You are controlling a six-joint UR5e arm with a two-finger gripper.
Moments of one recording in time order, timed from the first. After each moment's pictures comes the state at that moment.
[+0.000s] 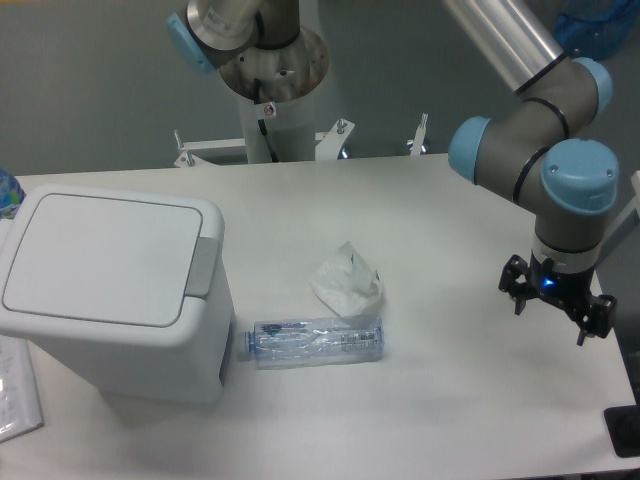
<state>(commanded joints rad) 2.75 -2.16 -1.36 -0.90 1.55 1.42</state>
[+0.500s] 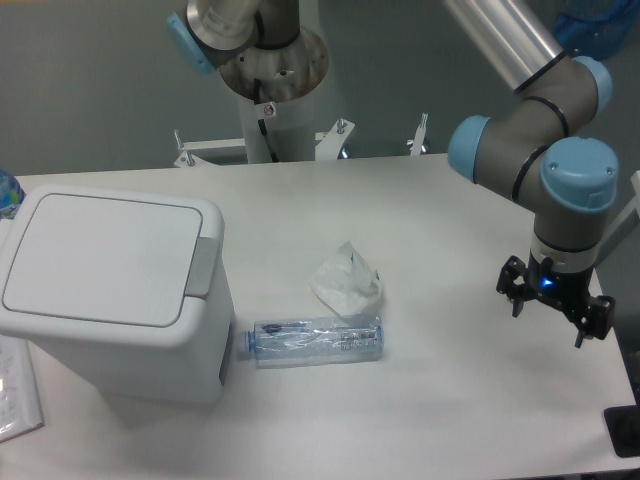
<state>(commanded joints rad) 2.73 -2.14 -1.38 -0.90 1.49 1.32</state>
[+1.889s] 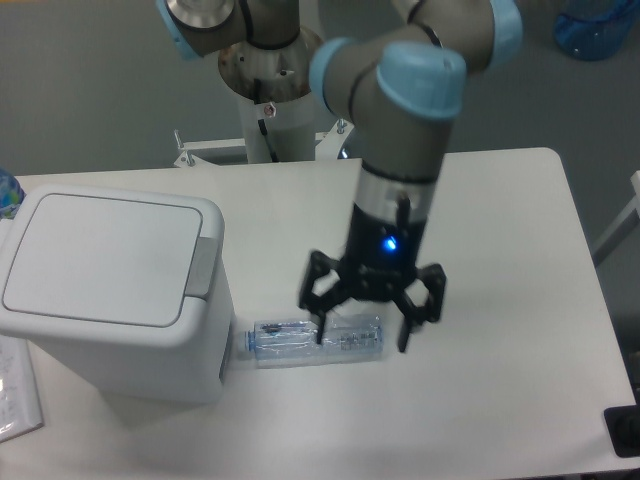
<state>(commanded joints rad) 2.48 -1.78 -1.48 -0.91 1.05 0.36</state>
